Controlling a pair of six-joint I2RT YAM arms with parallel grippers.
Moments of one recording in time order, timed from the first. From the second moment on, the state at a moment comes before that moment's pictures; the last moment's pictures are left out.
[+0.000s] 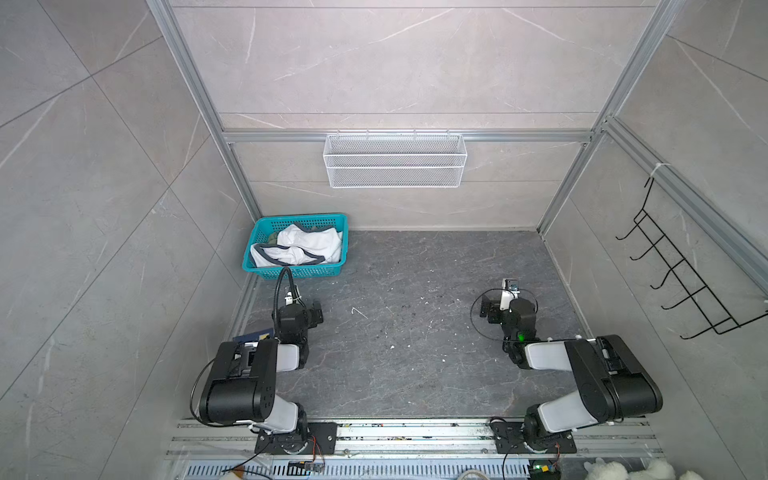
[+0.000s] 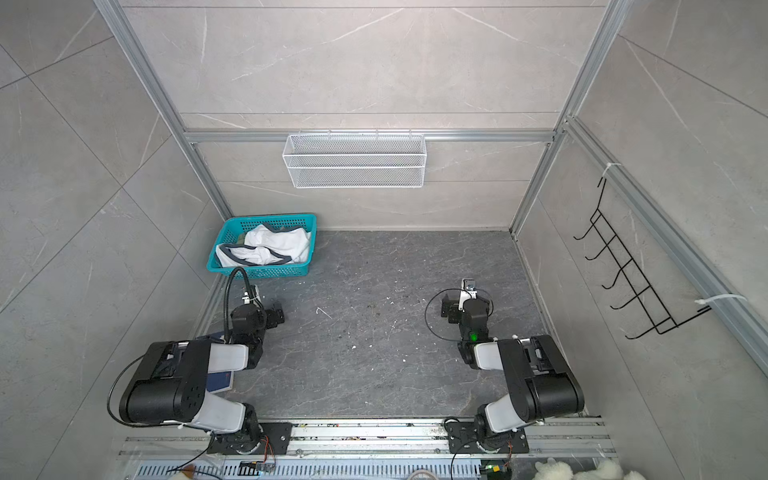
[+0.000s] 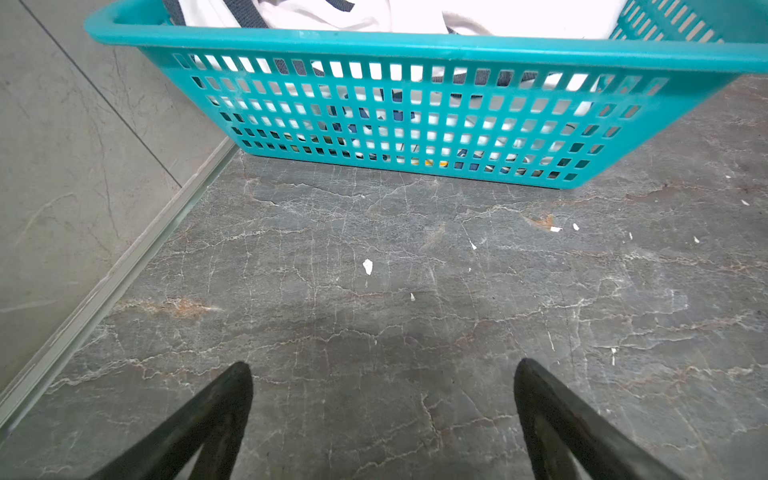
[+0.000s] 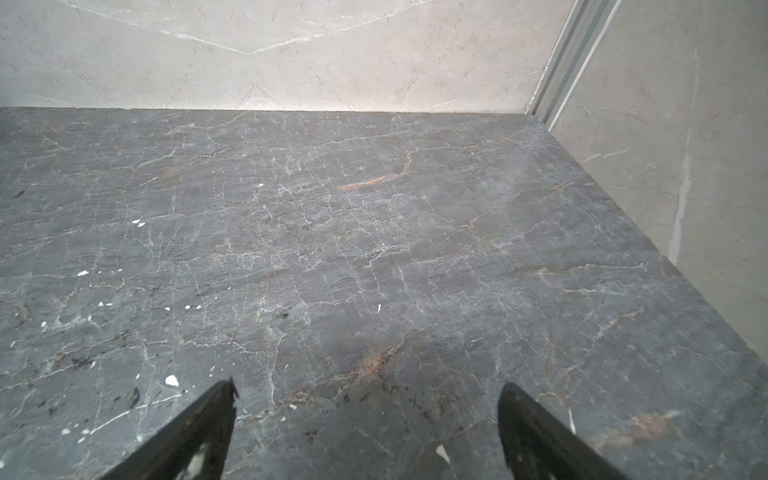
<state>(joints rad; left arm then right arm) 0.01 1.50 0.32 0.72 -0.20 -0.05 0.13 1.51 0.34 0.80 0.19 0.02</state>
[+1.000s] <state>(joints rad) -0.01 1.46 0.32 0.70 -0.22 -0.03 0.13 1.50 0.33 0.79 0.15 0.00</state>
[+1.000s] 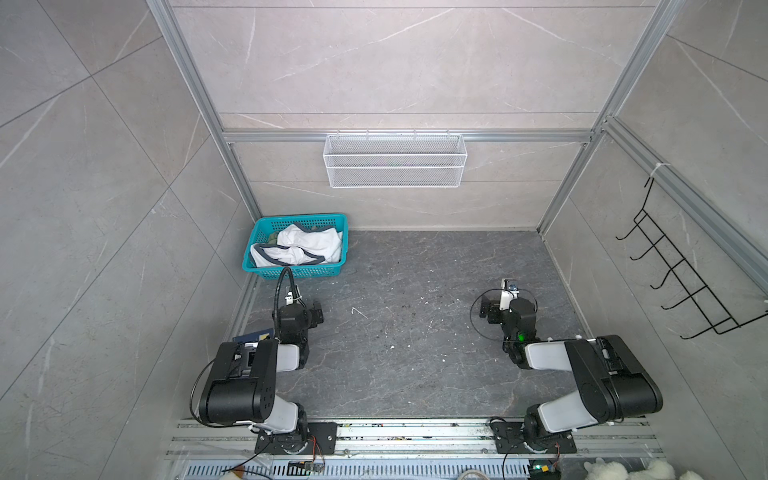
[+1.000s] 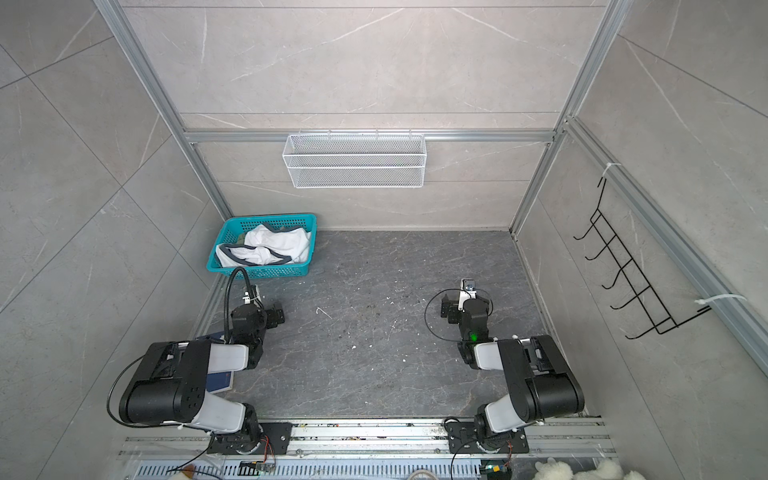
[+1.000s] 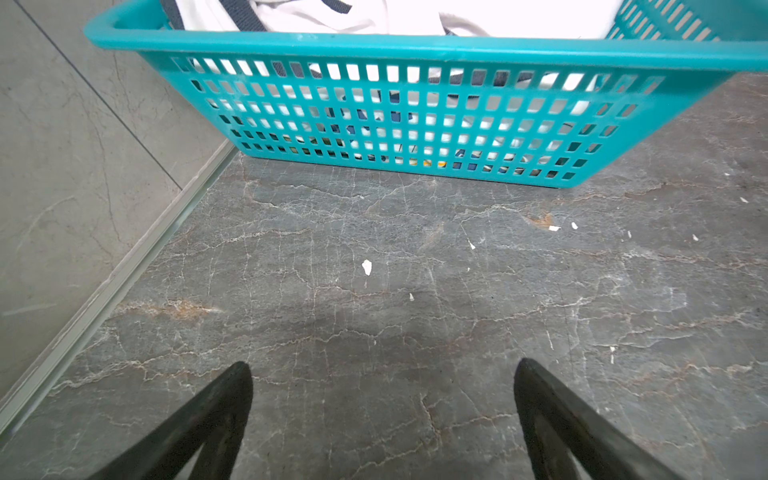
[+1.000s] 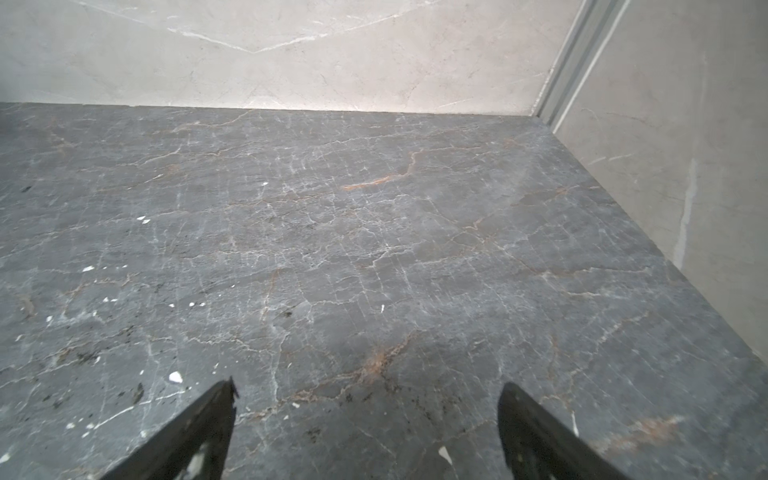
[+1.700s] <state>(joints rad) -0.05 0.97 0.82 -0.27 -0.21 -0.60 0.16 0.85 0.78 -0.10 0.14 0.32</state>
